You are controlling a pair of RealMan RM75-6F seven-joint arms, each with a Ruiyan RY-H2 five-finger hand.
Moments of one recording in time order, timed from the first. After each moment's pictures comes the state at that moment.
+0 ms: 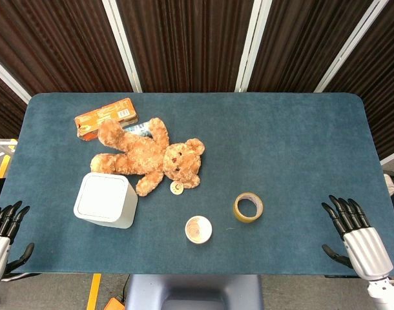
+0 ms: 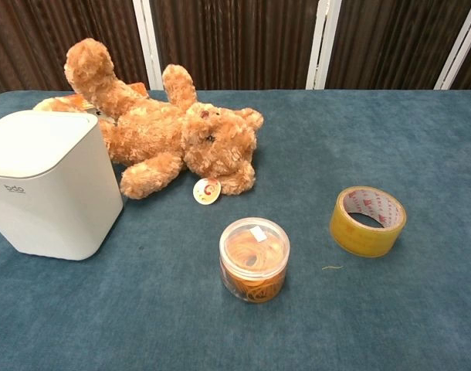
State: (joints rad) left arm 0.00 -1.06 0.04 -1.61 1.65 1.59 0.03; right arm 0.03 -1.13 -0.06 -1.55 -1.78 1.62 -0.01
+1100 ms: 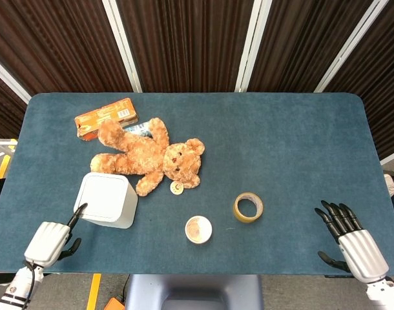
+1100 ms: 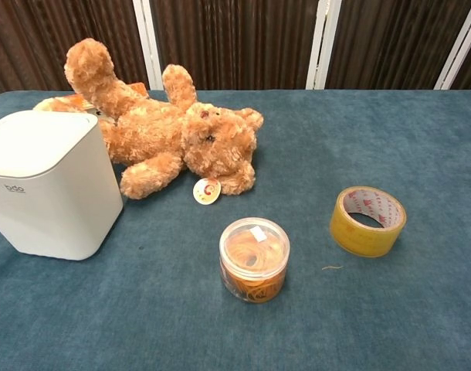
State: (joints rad) left arm -0.19 -1.13 0.04 -1.77 1.55 1.24 0.27; right arm 0.04 -1.08 -0.09 -1.59 -1.80 1.57 0.06
